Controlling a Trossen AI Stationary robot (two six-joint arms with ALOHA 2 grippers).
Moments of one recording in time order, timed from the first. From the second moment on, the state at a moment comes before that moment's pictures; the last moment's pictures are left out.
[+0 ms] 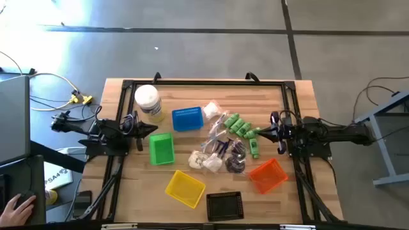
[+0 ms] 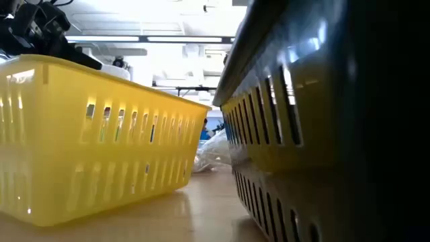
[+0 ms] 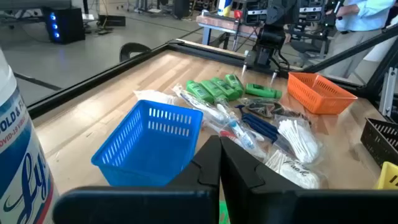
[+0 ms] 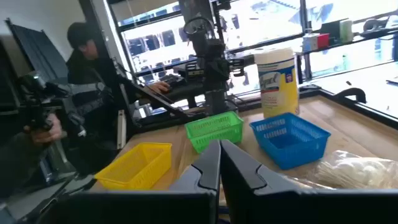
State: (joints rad) left arm -0.26 0.02 0.18 -0.32 -0.53 -0.27; right arm 0.02 0.10 0.08 0.08 -0.01 0.24
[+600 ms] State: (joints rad) left arm -0.26 0.02 0.18 -0.32 -0.53 -0.27; right arm 0.02 0.10 0.08 0.09 0.00 0.24
